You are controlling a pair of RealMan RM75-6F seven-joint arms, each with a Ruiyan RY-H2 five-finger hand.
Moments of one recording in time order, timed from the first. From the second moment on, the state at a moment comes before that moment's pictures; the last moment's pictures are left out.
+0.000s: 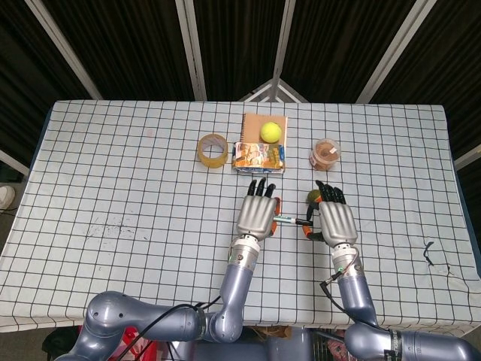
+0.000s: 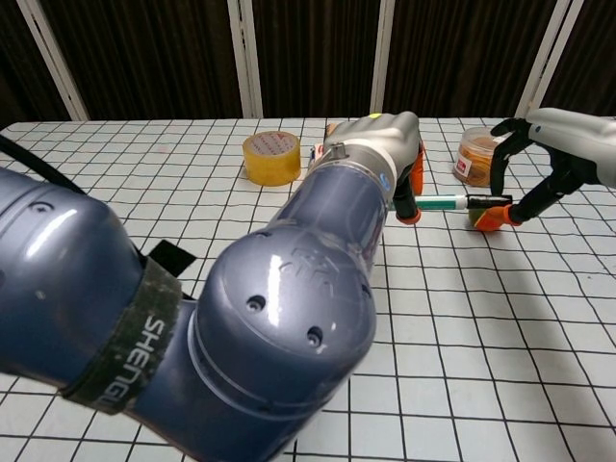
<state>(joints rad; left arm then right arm) -1.28 -2.22 -0.61 -1.26 0.58 1.28 0.96 0.60 -1.48 0.26 -1.86 -0.76 1.32 -0.60</state>
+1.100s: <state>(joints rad) -1.13 -2.07 -0.47 -1.41 0.57 1.32 1.01 0.55 -1.43 0.20 -1.74 -0.75 1.20 -0.46</state>
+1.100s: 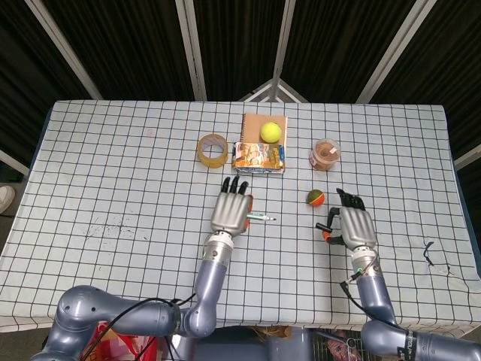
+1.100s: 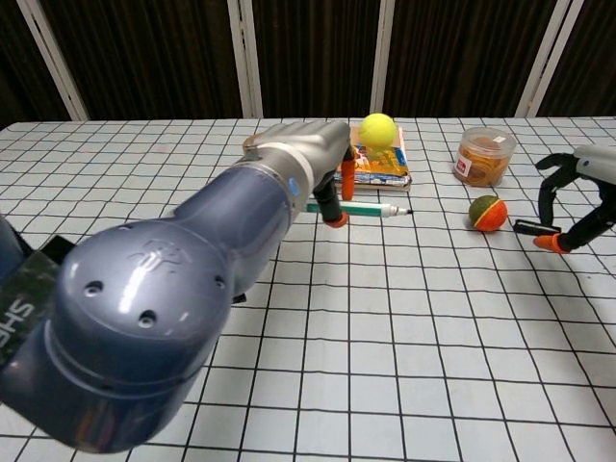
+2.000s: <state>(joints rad) -1.01 -1.91 -0.36 -1.53 0.58 1.22 0.94 0.60 -1.58 0.22 -1.62 -0.69 1.16 -0.52</state>
